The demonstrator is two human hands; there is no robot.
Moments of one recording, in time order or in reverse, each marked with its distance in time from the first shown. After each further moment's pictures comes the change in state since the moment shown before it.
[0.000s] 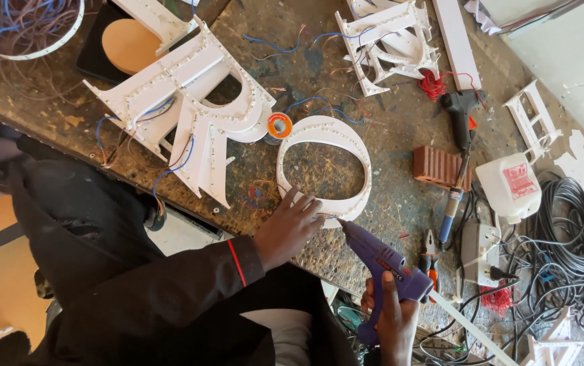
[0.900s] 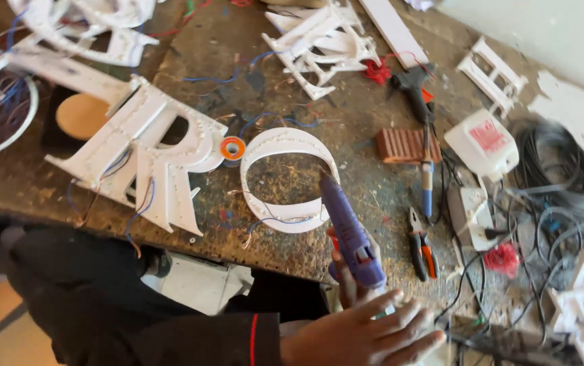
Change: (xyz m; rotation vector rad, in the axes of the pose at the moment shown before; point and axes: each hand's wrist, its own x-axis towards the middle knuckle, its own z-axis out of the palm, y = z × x) left_hand 0.023 0.182 -0.143 0.218 0.318 0.615; right_hand 0.048 0.196 -0.018 0.116 0.098 -0.354
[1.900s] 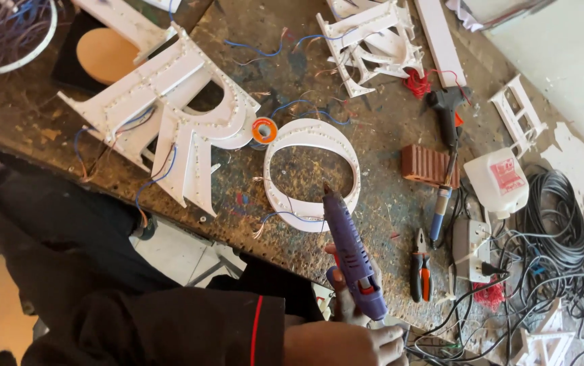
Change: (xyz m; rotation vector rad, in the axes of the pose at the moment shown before) left_hand -0.035 0.021 0.051 -0.671 -0.183 -0.023; right_hand -0.001 -0.115 0.013 0.287 -0.378 0.129
